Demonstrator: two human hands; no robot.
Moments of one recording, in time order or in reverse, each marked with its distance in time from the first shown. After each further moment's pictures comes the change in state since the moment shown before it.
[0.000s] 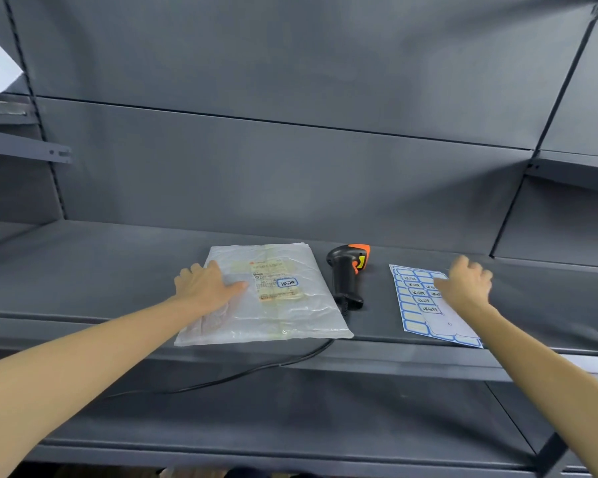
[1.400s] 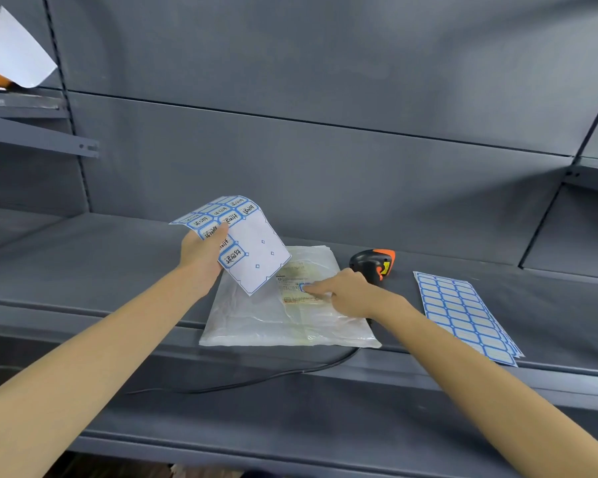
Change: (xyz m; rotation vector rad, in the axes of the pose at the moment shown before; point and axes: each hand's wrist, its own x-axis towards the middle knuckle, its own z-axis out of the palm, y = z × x) left_hand 0.011 -0.009 -0.045 -1.690 0.170 -0.128; right_hand -0.093 -0.167 0.033 -0.111 -0.575 -0.916
